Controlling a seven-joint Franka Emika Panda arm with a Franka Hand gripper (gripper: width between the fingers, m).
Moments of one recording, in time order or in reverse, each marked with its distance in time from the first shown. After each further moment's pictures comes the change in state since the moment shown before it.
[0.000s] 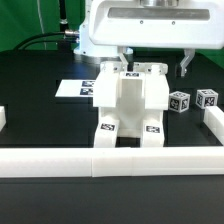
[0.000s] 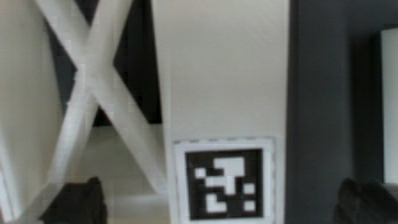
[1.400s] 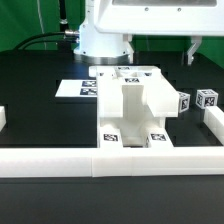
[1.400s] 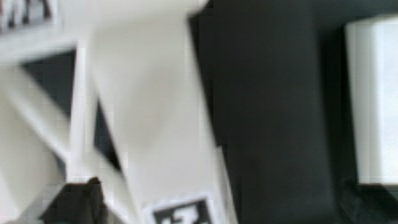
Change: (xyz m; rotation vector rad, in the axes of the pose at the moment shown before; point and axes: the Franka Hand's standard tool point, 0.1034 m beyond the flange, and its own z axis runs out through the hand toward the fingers) arm -0.031 -0.021 -0.029 0.028 -0.030 0.091
